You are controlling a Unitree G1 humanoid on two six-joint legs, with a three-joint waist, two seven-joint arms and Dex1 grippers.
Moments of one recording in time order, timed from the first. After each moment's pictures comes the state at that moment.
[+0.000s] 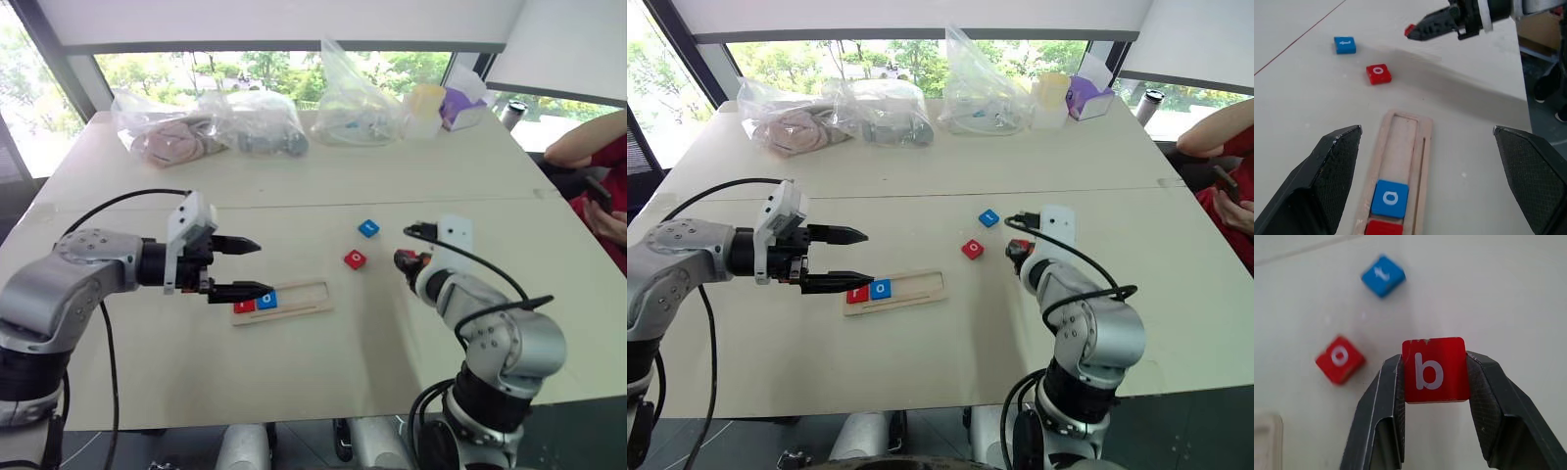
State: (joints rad) left arm -0.43 0.88 0.03 -0.34 -0.68 0.85 -1.11; right arm -0.36 0.06 -0.29 -0.72 0.10 1.61 -0.02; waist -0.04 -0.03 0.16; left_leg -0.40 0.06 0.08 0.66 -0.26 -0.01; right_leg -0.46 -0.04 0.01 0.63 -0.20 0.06
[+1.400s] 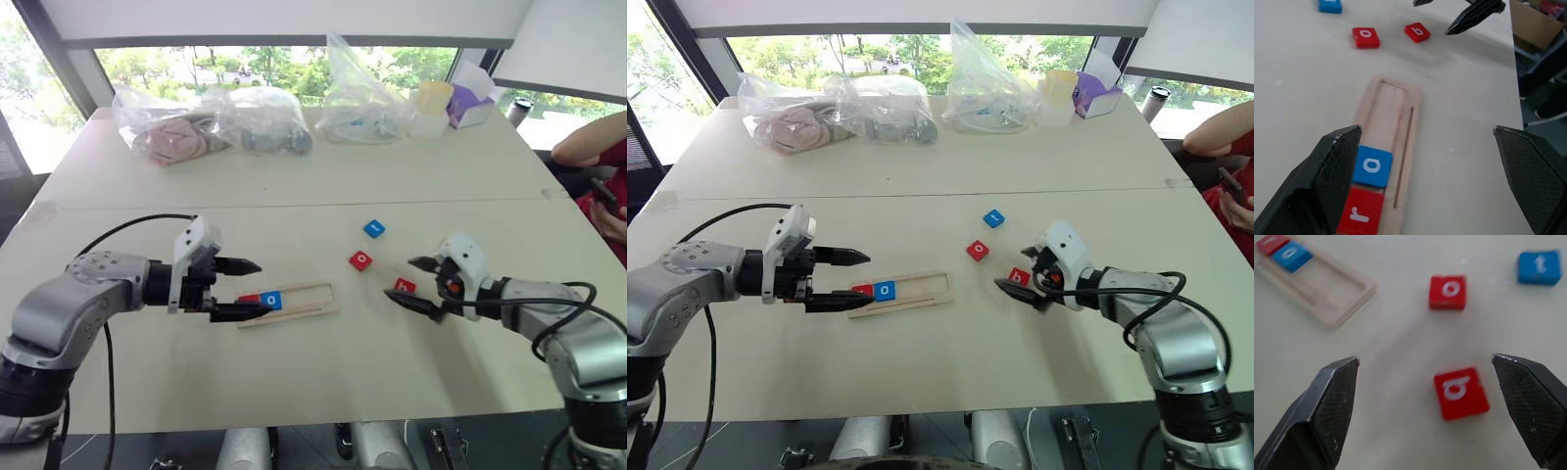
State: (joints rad) left arm -0.28 0.91 0.03 -0.40 -0.69 0.85 -1.10; right arm -0.14 -0.78 -0.10 -0.36 0.39 0.77 0.97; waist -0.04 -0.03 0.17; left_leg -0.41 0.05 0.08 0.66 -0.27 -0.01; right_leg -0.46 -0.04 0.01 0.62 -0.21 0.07
